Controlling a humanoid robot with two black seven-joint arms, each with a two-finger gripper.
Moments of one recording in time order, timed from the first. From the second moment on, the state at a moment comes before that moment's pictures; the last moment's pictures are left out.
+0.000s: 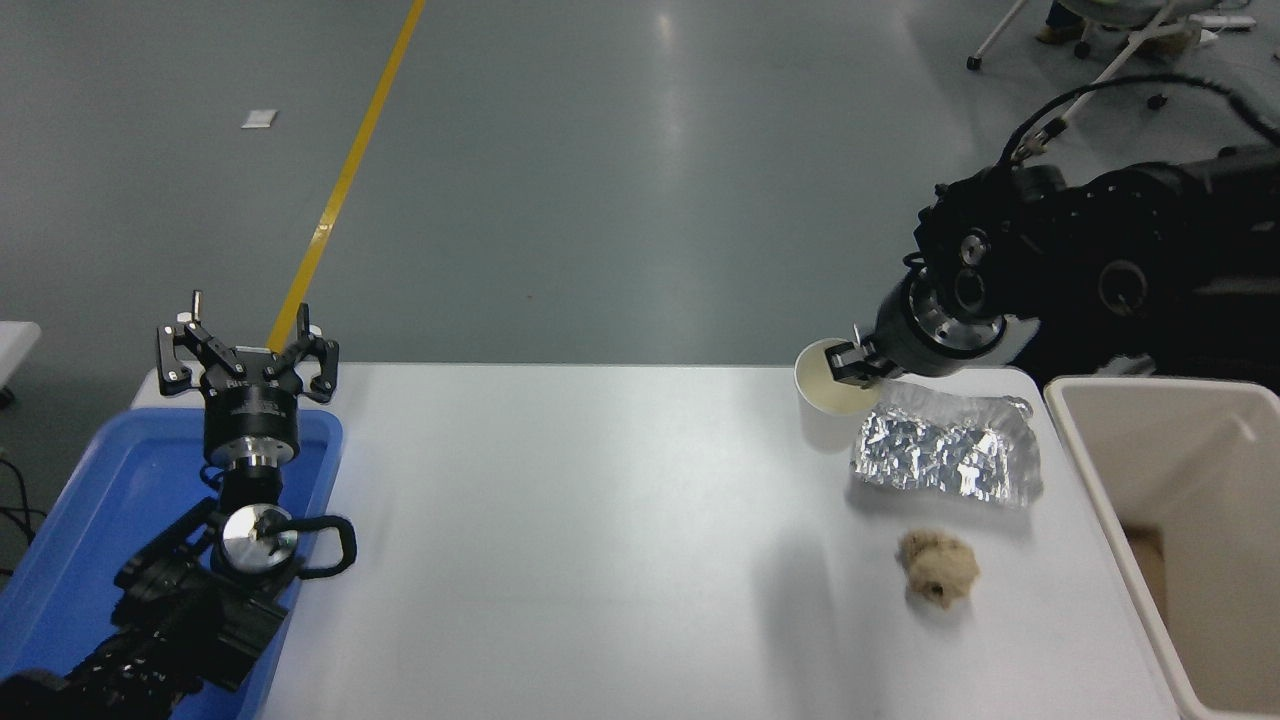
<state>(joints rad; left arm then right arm) -0.58 0.13 -1.09 -0.42 -0.12 -0.59 -0.59 2.16 -0.32 -1.05 1.34 -0.38 0.54 -0.18</state>
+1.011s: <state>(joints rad) -0.58 0.13 -1.09 -0.42 -0.12 -0.59 -0.59 2.02 -0.79 -1.31 1.00 -0.51 0.42 -0.17</state>
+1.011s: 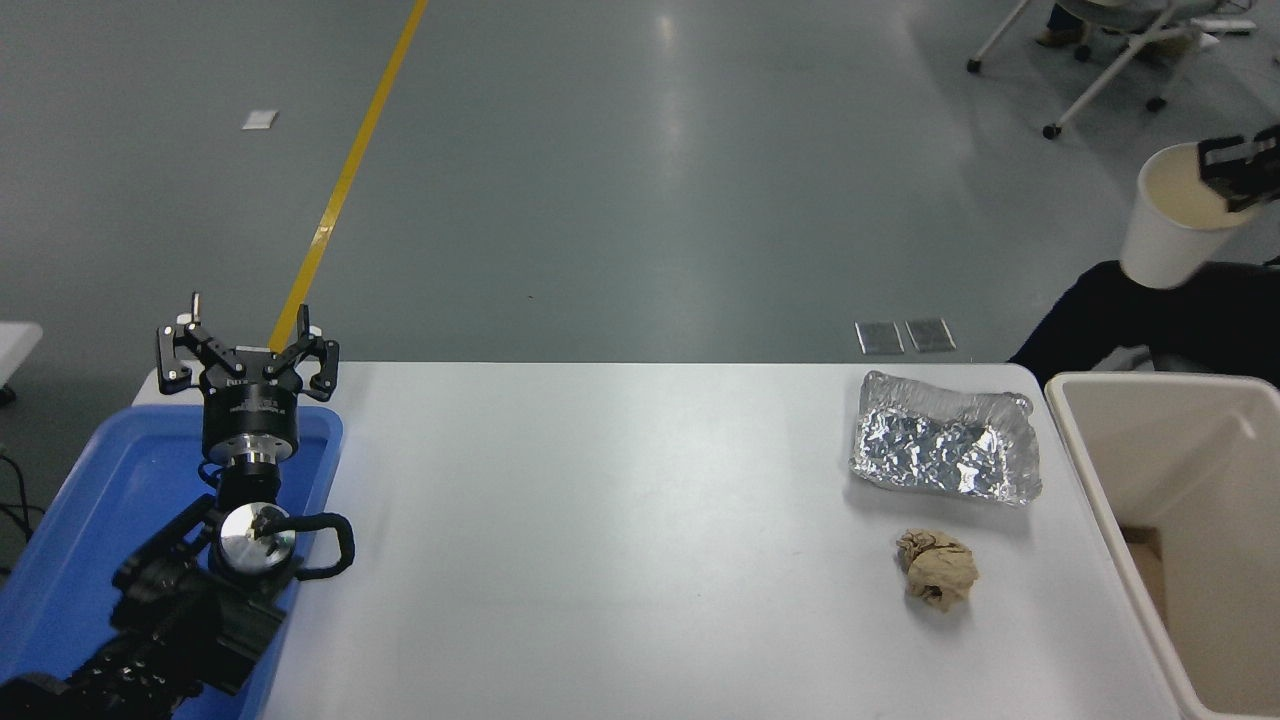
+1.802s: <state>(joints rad) -0.58 0.13 -1.09 -0.42 -0.12 -0.59 -0.59 0.91 -0.73 -0.71 0.53 -0.41 0.02 -0.18</state>
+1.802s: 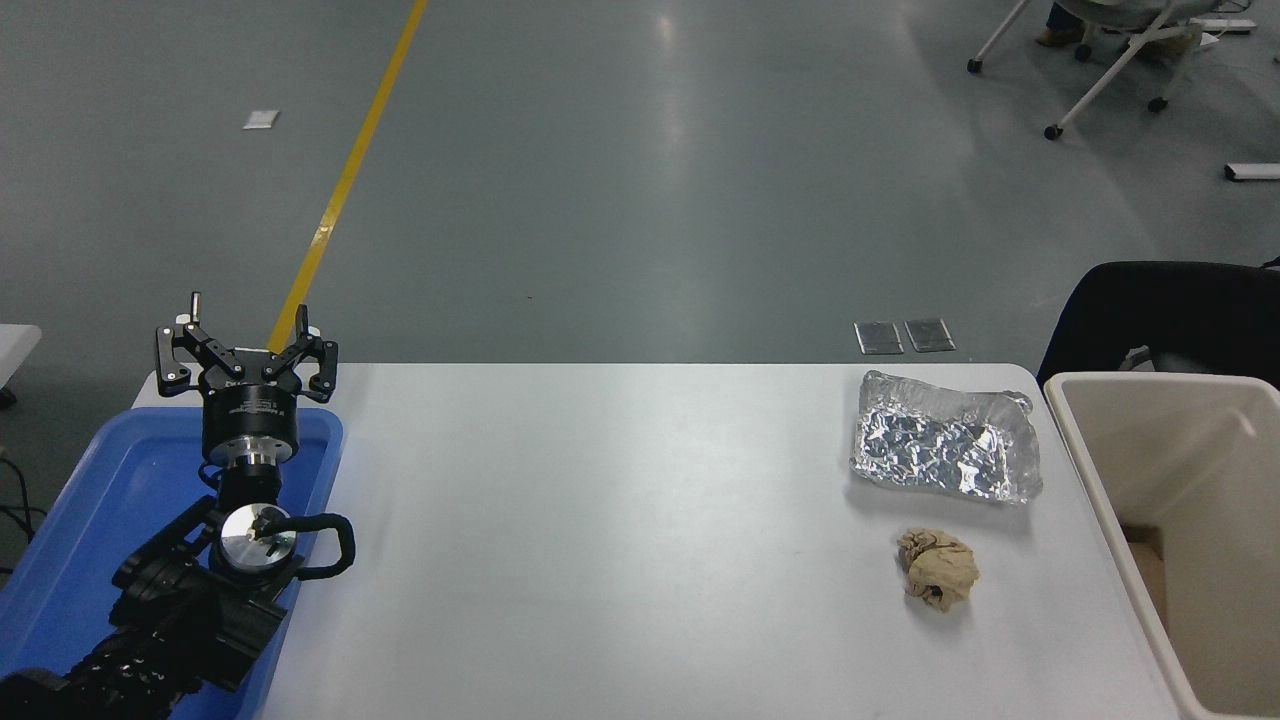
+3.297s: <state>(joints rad) -0.58 0.13 -1.09 -0.42 -0.12 -0.59 -0.59 1.74 -0.56 -1.10 1.02 -0.32 0.12 -0.18</state>
